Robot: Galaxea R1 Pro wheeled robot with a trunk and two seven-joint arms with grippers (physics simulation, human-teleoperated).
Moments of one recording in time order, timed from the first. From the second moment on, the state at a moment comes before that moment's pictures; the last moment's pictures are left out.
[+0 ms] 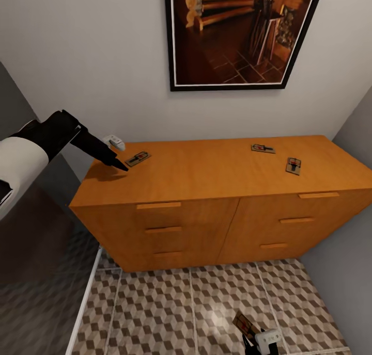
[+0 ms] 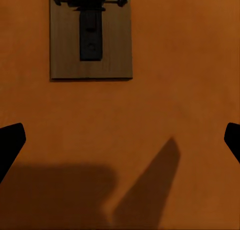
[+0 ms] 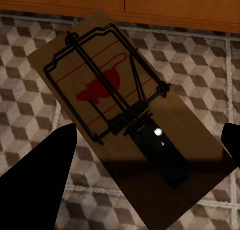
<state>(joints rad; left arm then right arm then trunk) -1.73 0.26 -0.75 -0.26 -0.11 0.62 -1.19 -0.35 -0.04 0.21 -0.12 -0.04 -0.61 0.03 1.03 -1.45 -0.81</state>
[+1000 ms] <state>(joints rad) -1.73 0.26 -0.75 -0.26 -0.11 0.62 -1.19 -0.35 -0.04 0.21 -0.12 -0.02 -0.61 0.03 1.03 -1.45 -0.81</state>
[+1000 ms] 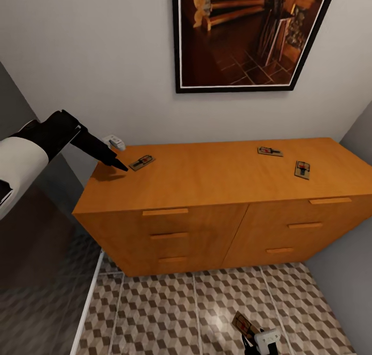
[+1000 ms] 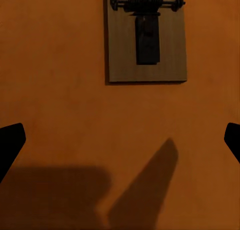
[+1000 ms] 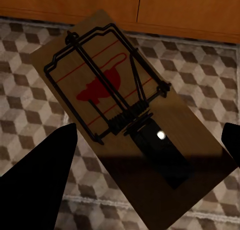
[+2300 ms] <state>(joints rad) -1.73 0.26 -0.76 -0.26 -0.12 0.62 -1.19 -0.35 -0.04 0.21 -0.12 -0.02 -0.61 0.03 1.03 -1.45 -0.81</state>
